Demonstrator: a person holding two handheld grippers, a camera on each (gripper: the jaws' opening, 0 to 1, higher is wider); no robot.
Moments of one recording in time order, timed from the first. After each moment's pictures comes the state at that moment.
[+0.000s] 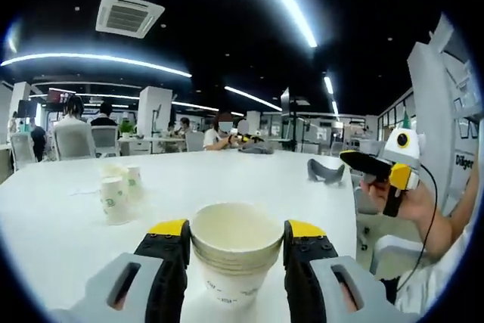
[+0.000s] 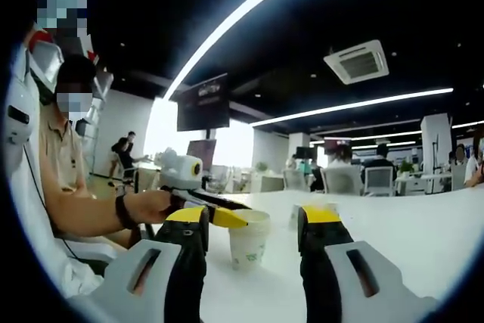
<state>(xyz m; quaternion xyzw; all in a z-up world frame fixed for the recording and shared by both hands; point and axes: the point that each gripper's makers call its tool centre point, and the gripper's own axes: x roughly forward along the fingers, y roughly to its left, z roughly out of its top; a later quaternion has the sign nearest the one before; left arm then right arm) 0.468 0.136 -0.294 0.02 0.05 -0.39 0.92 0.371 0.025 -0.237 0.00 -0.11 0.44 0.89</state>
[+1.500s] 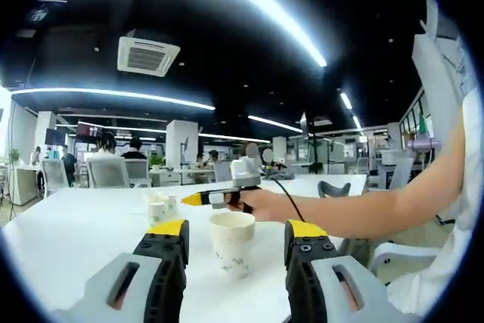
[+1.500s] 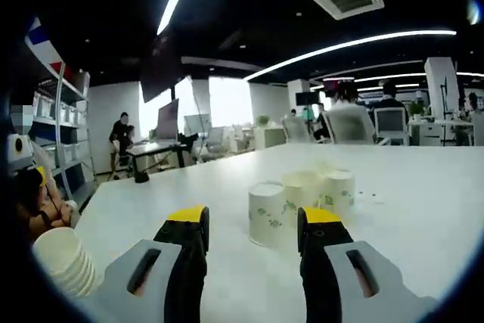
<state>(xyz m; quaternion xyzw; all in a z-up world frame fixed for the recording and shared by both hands) 0.365 0.206 -0.243 0.00 -0.05 -0.31 0.95 0.662 0.142 -0.292 0.01 0.06 0.45 0.89</state>
